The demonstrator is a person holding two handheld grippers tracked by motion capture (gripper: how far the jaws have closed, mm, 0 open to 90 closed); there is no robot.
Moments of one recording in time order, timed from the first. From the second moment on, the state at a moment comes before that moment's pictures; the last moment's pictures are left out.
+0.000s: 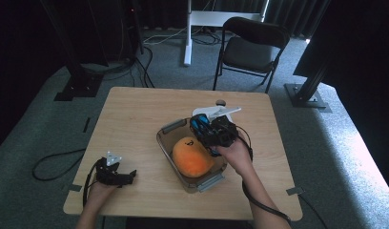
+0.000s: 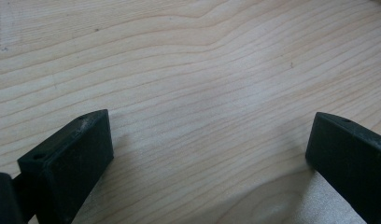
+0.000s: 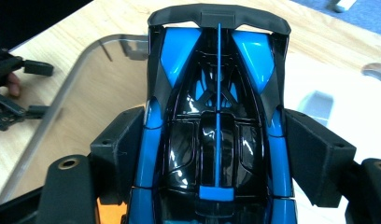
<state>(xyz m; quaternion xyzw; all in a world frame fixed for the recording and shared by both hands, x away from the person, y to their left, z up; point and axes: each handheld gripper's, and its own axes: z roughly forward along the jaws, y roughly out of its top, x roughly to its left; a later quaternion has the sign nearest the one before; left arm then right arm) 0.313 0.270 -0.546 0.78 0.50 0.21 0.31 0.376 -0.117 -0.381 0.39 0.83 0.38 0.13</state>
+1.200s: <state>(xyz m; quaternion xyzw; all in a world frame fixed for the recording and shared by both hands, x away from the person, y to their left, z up) 0.312 0.270 -0.546 0.78 0.50 0.21 0.31 0.380 -0.094 -0.410 0.39 0.85 0.36 0.07</state>
